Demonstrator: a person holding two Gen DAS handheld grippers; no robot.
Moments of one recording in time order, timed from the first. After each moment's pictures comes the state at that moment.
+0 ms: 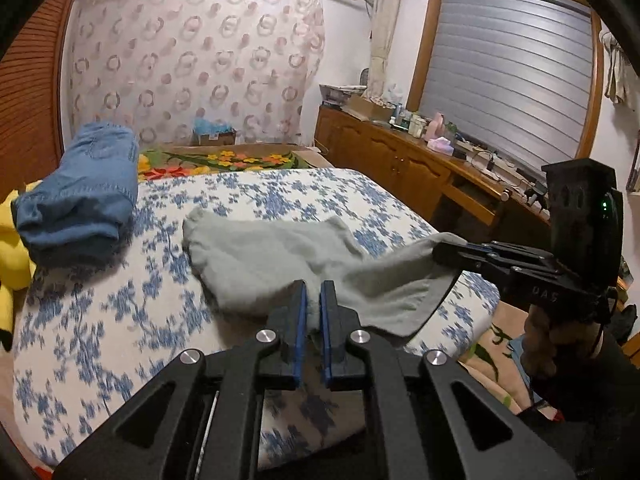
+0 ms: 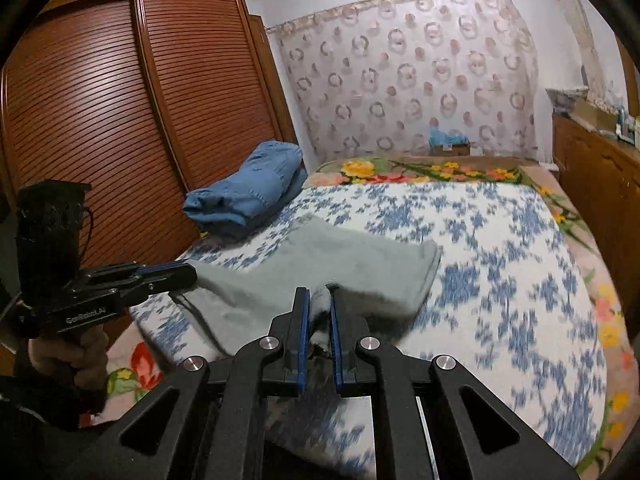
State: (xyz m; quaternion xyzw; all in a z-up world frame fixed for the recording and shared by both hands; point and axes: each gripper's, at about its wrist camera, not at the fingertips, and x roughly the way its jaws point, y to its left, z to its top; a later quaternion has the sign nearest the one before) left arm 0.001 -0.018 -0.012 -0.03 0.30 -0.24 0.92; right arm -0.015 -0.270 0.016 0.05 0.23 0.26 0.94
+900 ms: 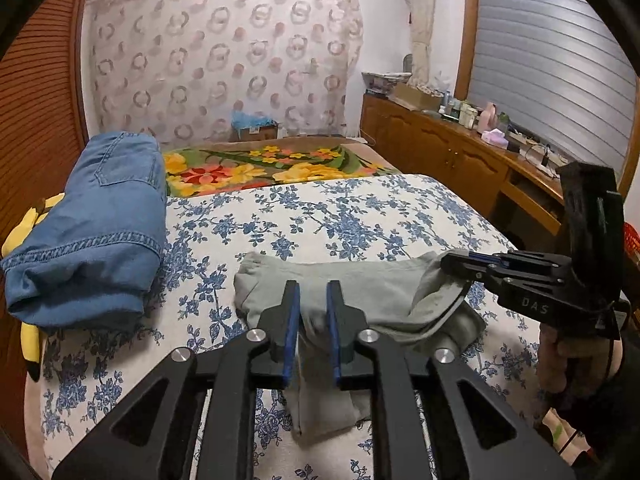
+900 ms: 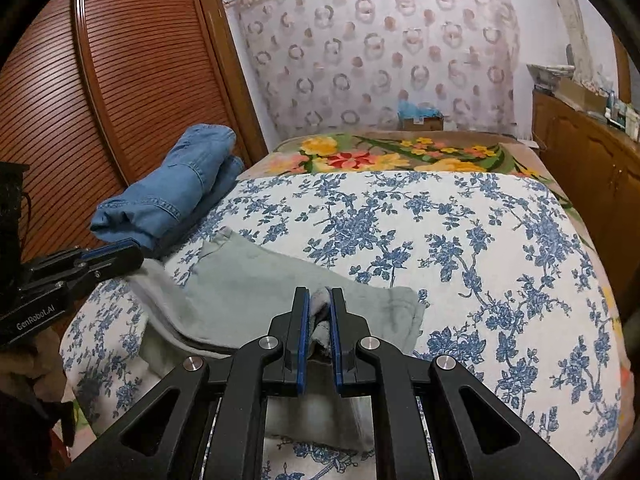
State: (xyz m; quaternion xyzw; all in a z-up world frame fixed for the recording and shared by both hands) left arm 0.112 -0.007 -0.024 0.00 0.32 -0.16 0.93; right arm 0.136 -0.236 -0.004 0.05 0.28 0.21 0.94
